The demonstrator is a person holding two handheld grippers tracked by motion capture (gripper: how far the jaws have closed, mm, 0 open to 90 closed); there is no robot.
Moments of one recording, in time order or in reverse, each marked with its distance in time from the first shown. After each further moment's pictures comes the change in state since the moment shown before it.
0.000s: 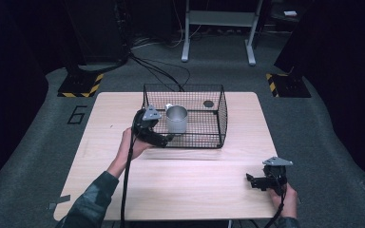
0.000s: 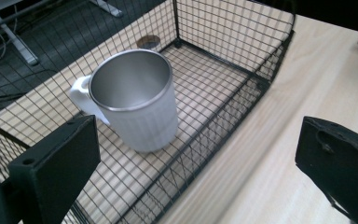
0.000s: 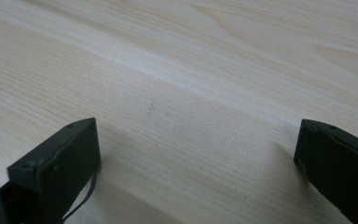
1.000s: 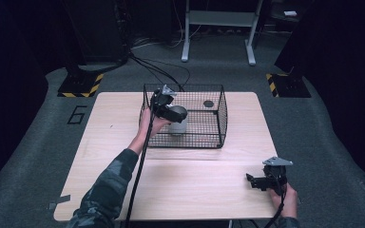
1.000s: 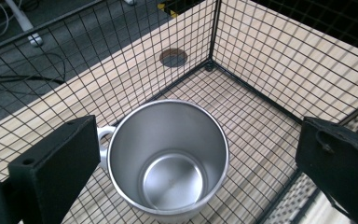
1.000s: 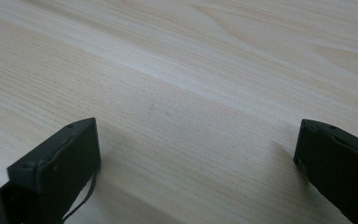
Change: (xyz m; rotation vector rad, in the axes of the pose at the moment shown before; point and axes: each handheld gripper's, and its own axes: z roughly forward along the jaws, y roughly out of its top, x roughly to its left) left arm 0.042 0.054 0.080 0.024 0.029 -0.110; right arm 0.000 0.000 0.000 0.001 0.000 0.003
